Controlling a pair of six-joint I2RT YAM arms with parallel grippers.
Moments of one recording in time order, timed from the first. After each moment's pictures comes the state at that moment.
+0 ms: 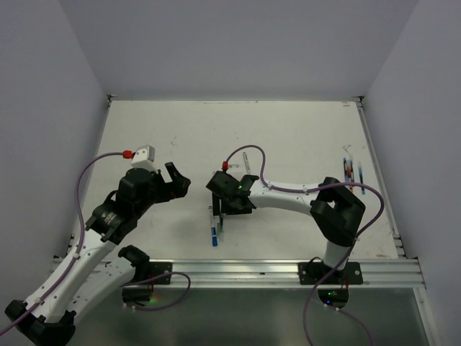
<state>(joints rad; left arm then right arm) -0.52 0.69 0.74 -0.58 -0.17 -0.64 1.04 1.81 1.22 -0.61 0.27 0.91</state>
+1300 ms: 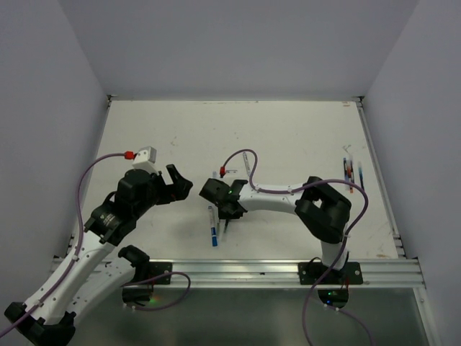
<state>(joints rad) -0.52 0.66 0.74 -0.59 -0.11 -0.64 1.09 1.91 1.26 -0.64 0.34 1.01</state>
